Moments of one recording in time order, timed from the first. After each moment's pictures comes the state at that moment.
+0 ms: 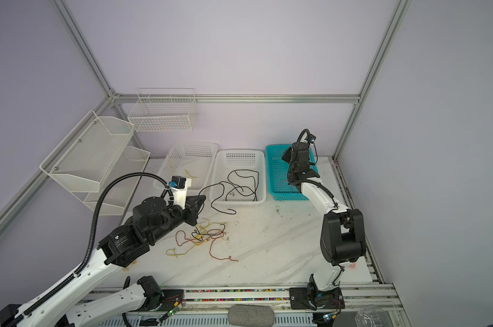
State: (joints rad) left arm -0.77 0.86 1.01 -0.44 -0.18 -0.30; right arm 0.18 1.73 1.36 0.10 0.22 0.60
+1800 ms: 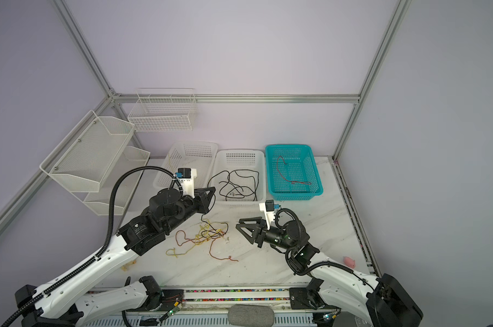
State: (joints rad) left arm -0.77 1.02 1.06 -0.29 -0.20 -0.55; right arm 0.80 0.99 0.31 0.78 -0.48 0.77
